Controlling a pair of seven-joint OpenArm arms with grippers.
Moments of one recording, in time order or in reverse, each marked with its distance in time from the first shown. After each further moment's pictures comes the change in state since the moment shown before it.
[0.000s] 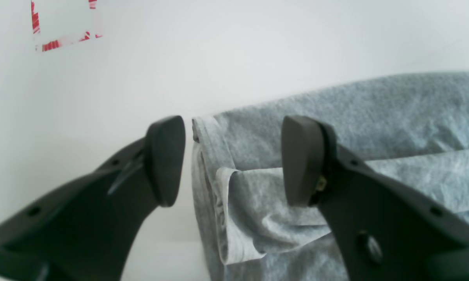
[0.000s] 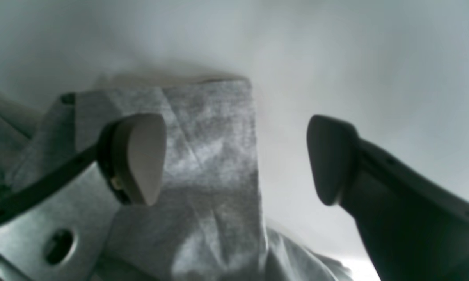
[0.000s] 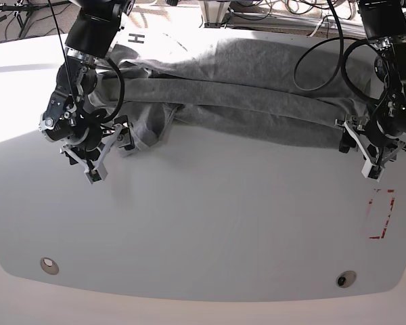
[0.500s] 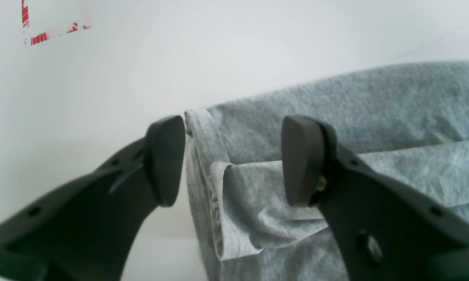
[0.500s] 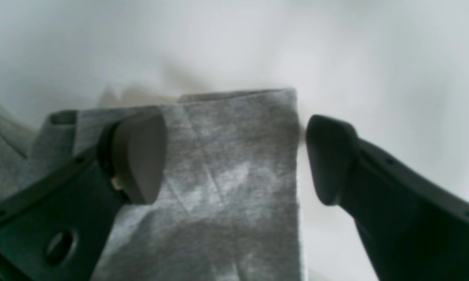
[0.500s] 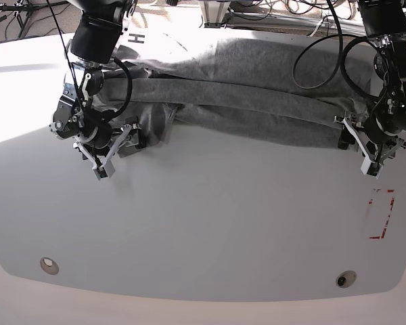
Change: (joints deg) left arm 0.9 0.0 -0.1 0.0 -0.2 0.0 -0.1; right arm 1.3 -0.3 0.0 -11.8 0.1 0.0 8.1
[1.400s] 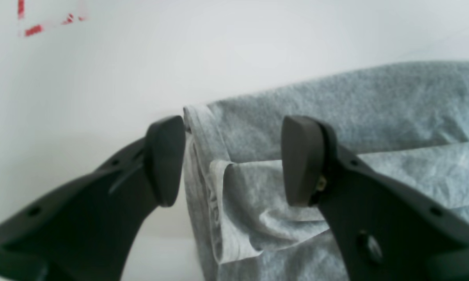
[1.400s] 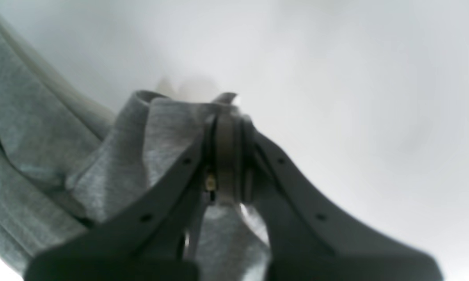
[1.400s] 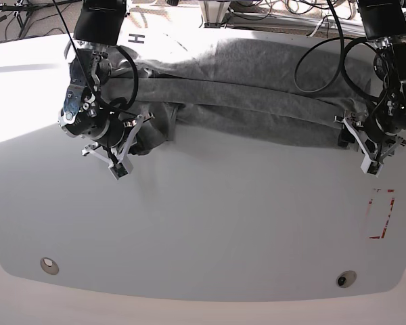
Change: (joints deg) left arm -0.5 0.0 0.1 -3.2 -0.1 0.0 -0.2; right arm -5.5 0.0 -9.0 16.0 1.3 -0.2 -3.0
